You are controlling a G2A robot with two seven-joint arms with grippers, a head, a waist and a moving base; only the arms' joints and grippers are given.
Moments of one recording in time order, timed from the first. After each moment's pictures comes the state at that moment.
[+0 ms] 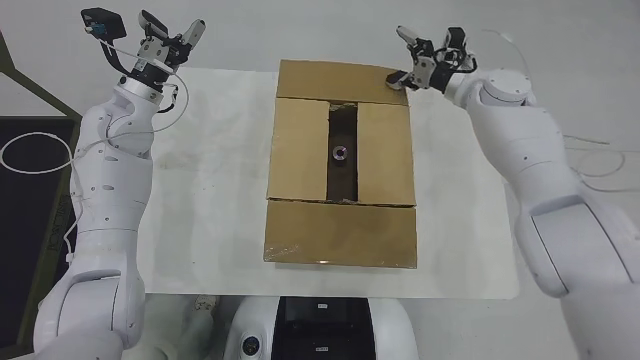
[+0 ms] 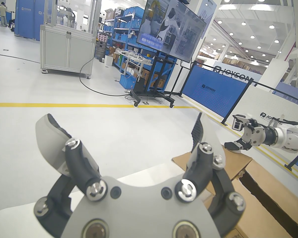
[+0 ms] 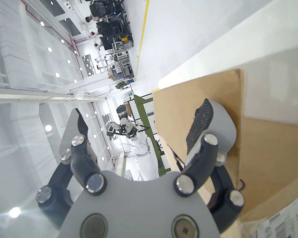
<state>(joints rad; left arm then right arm) 0.87 -1.15 -1.59 -1.10 0.90 -0.67 0.07 -0.28 -1.42 0.89 -0.26 0.69 -0.09 0.90</state>
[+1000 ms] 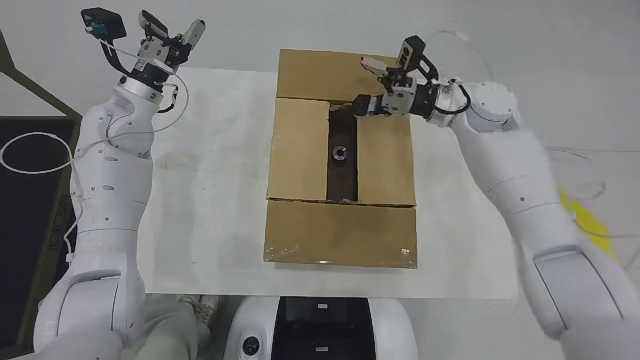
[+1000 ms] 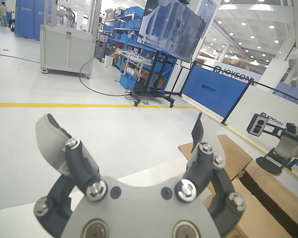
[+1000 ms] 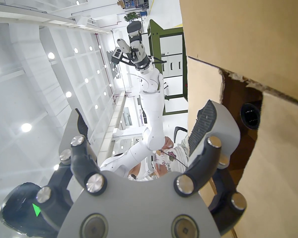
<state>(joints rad) 0.87 -1.15 -1.59 -1.10 0.90 -0.67 0.07 -0.61 -1.31 1.02 -0.93 0.61 0.02 1.12</state>
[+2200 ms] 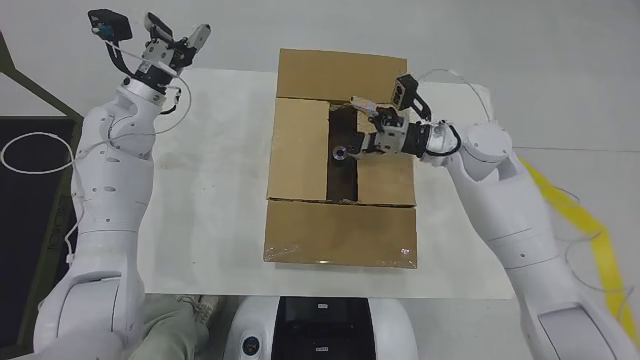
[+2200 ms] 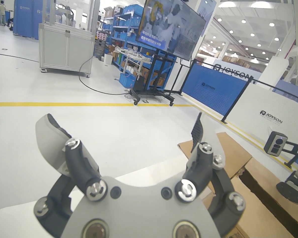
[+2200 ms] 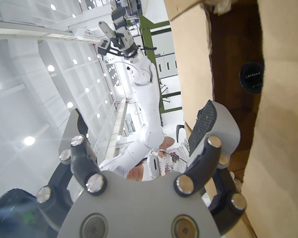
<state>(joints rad) 0.88 -1.15 -1.57 -1.12 0.91 -0.70 0.02 -0.90 -1.25 1.10 -1.34 0.51 0.20 1.00</state>
